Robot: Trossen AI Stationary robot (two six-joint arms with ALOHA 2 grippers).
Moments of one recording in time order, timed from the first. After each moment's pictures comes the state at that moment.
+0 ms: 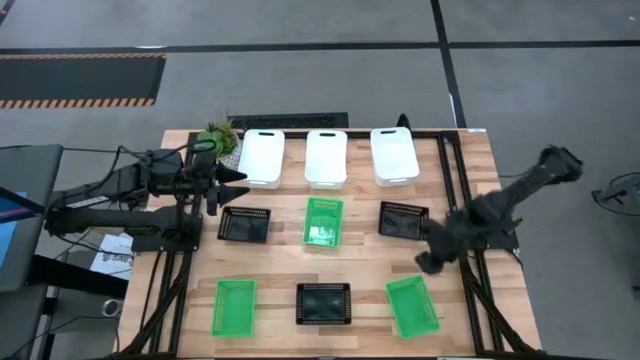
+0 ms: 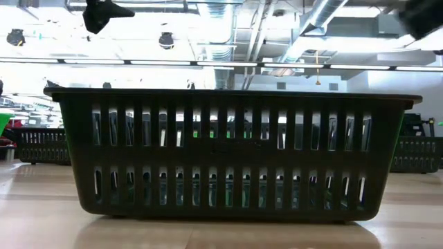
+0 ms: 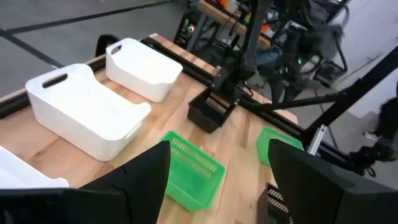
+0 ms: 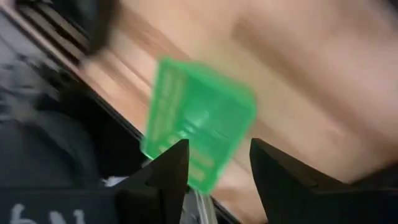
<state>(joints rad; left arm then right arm) 0.18 0.59 0.82 -0.50 0.04 -0.47 0.57 0.98 0.82 -0.93 -0.17 1.59</state>
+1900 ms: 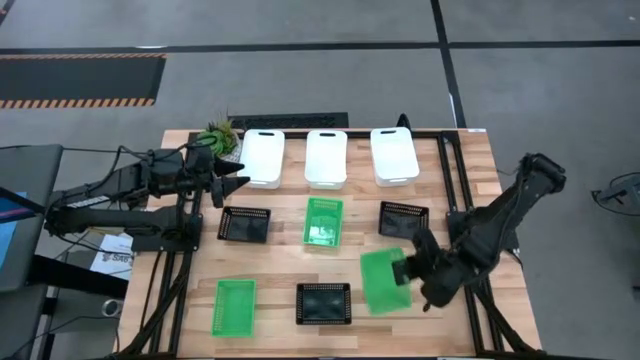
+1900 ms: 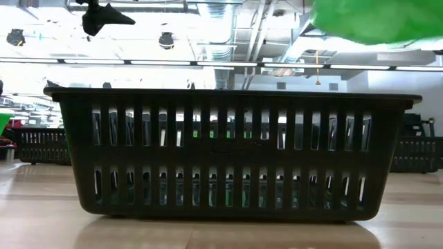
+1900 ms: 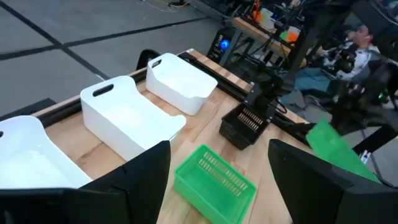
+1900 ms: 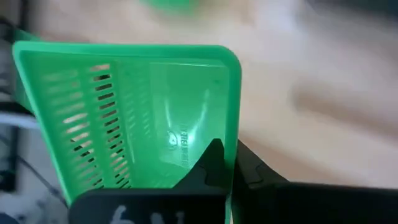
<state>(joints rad) 0.18 0.60 0.82 -0.51 -0.12 -0.48 0.74 1.33 1.14 -0.95 0.51 1.96</state>
